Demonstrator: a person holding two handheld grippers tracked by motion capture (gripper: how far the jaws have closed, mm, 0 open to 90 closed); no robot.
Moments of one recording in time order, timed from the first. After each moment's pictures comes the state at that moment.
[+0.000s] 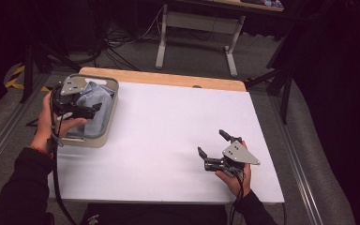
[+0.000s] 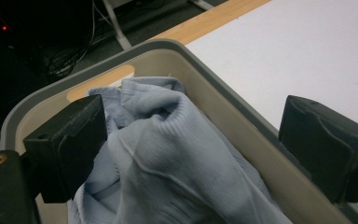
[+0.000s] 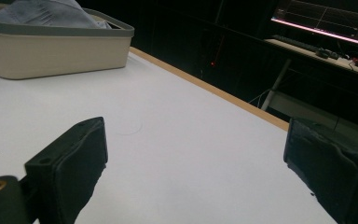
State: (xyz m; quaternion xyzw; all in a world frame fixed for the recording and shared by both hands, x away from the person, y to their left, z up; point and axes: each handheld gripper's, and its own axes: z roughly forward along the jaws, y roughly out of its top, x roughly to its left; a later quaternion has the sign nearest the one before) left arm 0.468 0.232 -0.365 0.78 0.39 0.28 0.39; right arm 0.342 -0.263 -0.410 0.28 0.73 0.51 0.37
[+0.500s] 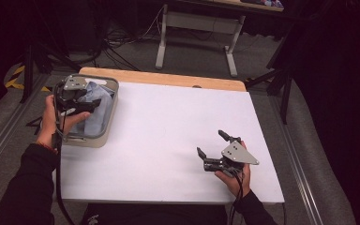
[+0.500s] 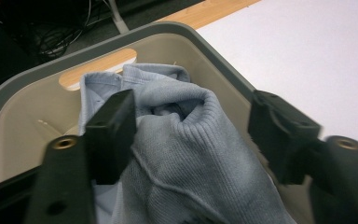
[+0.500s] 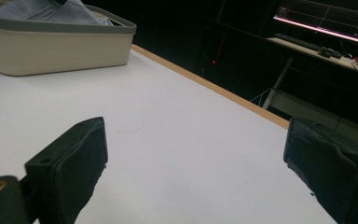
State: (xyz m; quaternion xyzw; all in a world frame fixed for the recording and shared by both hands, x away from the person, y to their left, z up) left arm 0.483 0.233 -0.374 0.78 0.42 0.26 0.38; right arm 0.342 -0.262 -0.411 0.27 0.73 0.50 0.37
